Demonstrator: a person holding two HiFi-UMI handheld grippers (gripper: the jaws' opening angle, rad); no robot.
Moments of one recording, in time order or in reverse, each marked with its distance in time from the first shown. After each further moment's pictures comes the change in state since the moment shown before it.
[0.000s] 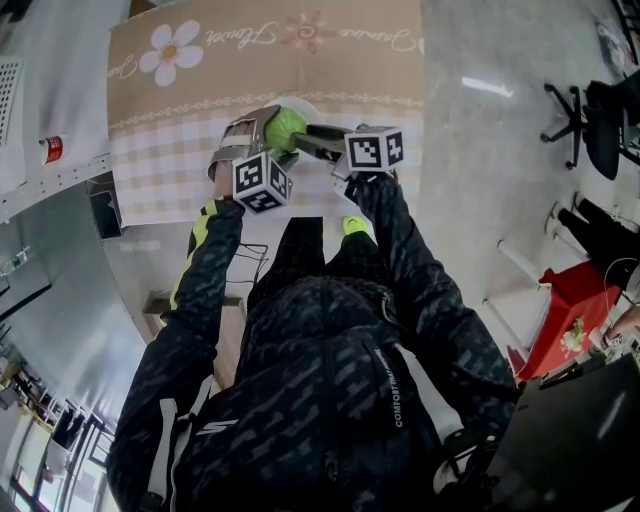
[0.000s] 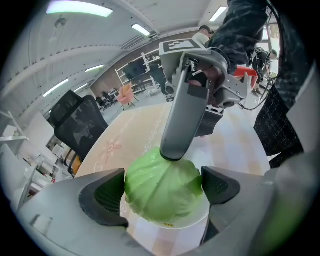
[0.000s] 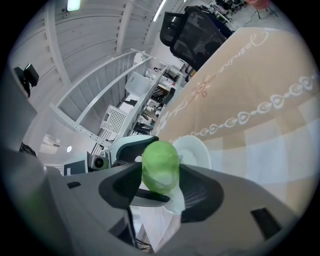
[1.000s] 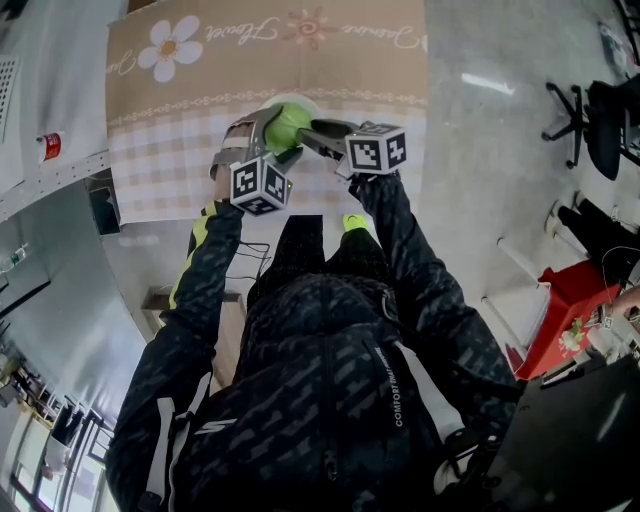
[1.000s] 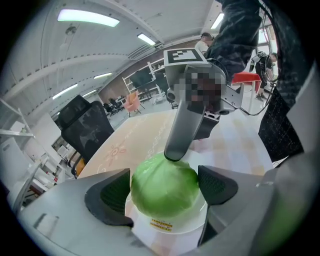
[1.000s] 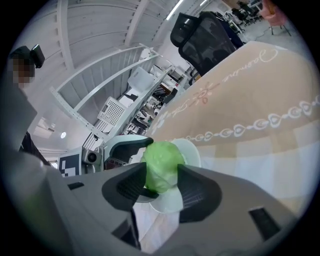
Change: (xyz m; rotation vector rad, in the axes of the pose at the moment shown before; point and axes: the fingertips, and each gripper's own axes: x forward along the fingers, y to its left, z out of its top) left arm -0.003 0.000 0.007 -0.032 -0.103 0.061; right arm -0.004 -0.011 0.002 -0.123 0.008 -0.072
